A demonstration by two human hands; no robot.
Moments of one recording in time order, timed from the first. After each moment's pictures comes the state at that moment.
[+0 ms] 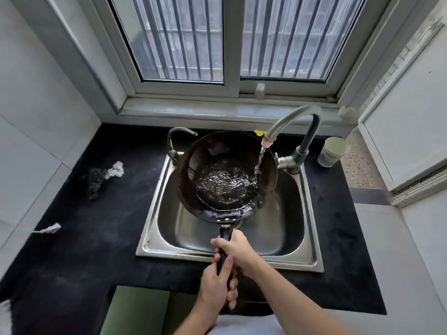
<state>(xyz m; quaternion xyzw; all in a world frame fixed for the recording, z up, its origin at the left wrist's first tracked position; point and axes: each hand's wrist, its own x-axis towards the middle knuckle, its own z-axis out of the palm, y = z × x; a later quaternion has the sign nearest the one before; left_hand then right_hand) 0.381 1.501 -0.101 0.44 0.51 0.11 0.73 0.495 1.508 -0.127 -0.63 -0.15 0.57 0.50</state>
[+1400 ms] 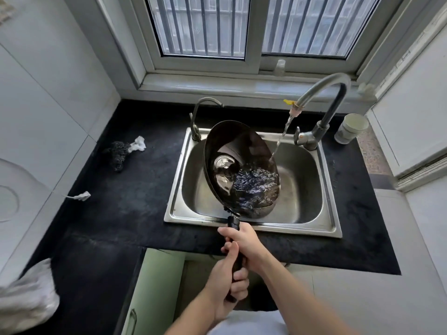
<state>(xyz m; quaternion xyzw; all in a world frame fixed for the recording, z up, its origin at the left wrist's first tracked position) 0.295 1.489 -0.090 0.25 0.46 0.03 0.85 0.404 1.490 -0.122 -0.60 -0.09 0.58 0.55</state>
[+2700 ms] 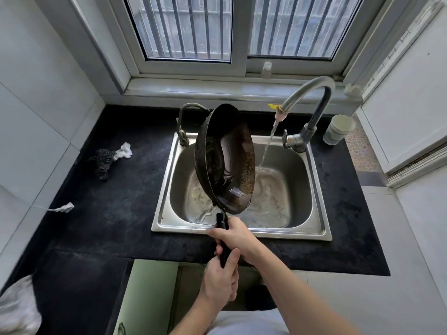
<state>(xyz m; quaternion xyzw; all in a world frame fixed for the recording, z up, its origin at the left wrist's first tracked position) 0.315 1.493 -0.092 0.45 0.47 0.07 0.75 0.438 1.506 -0.111 -0.66 -0.22 0.57 0.44</state>
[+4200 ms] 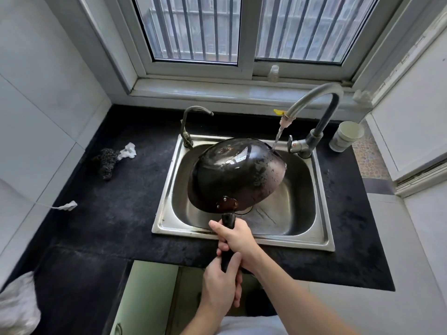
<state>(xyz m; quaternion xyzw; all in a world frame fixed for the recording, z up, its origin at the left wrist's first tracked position) 0.328 1.487 -0.083 0.54 0.54 0.10 0.63 0.438 1.507 -0.104 -0.58 -0.14 0.57 0.56</state>
